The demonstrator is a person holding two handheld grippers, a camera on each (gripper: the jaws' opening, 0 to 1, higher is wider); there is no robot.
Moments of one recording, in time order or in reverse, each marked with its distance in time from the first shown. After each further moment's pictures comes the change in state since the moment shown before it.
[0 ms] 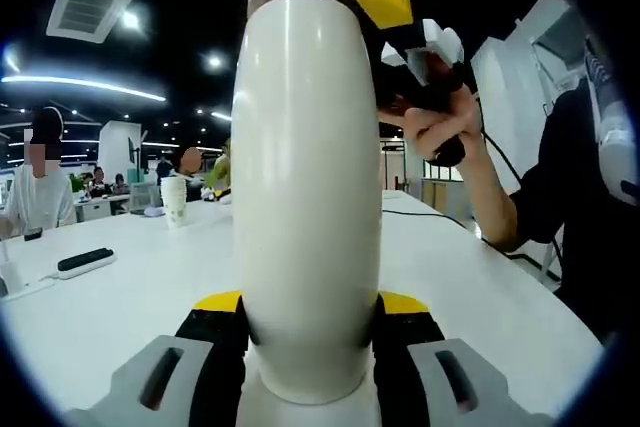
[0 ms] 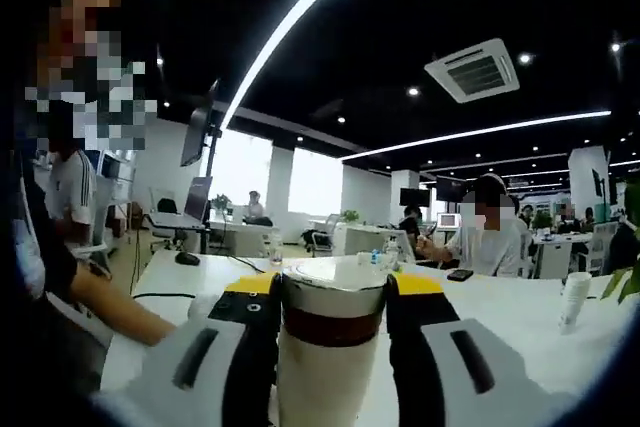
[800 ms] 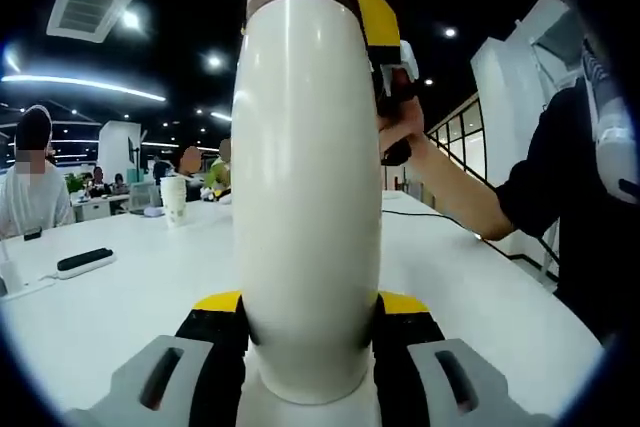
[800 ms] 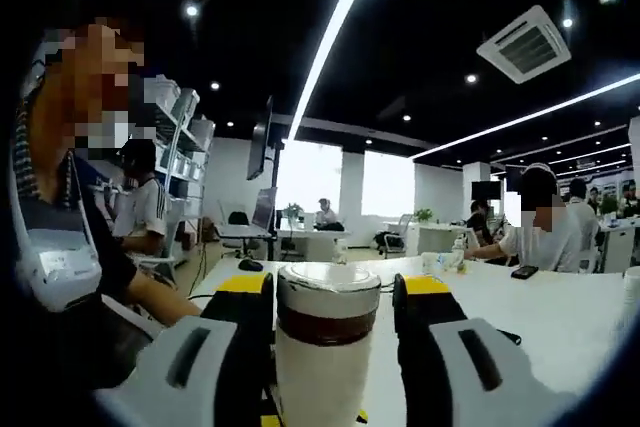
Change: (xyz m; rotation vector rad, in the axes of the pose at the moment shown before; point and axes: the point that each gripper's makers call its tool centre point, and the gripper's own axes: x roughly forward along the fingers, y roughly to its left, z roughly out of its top) left arm -0.001 0.000 0.000 -0.002 -0.001 -0.003; right arm -0.001 -0.008 0.007 0.114 -0.044 0.152
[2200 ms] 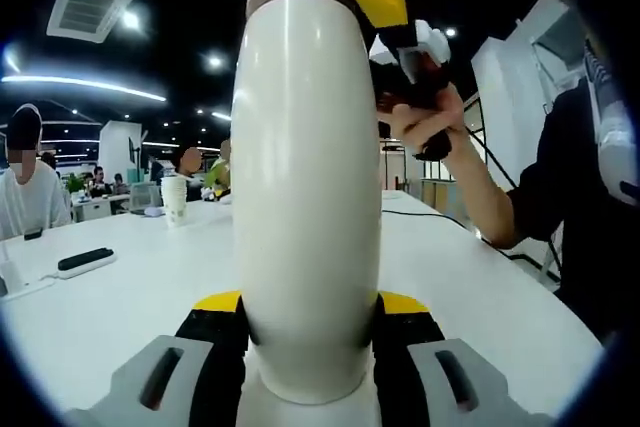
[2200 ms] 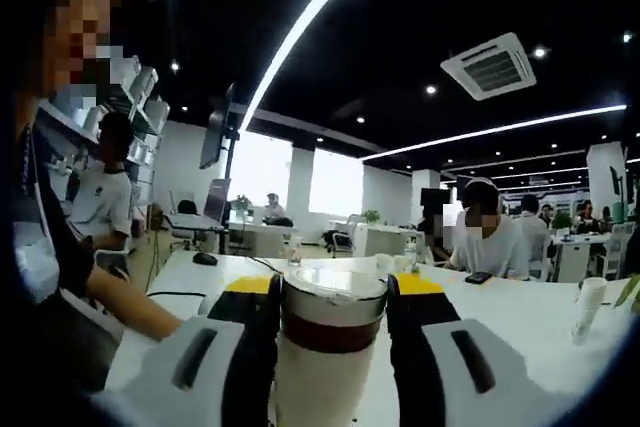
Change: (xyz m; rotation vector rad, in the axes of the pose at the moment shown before) left arm 0.001 0.000 0.000 0.000 0.002 0.004; right arm 0.003 0.007 -0.004 -0.125 0.050 -0.052
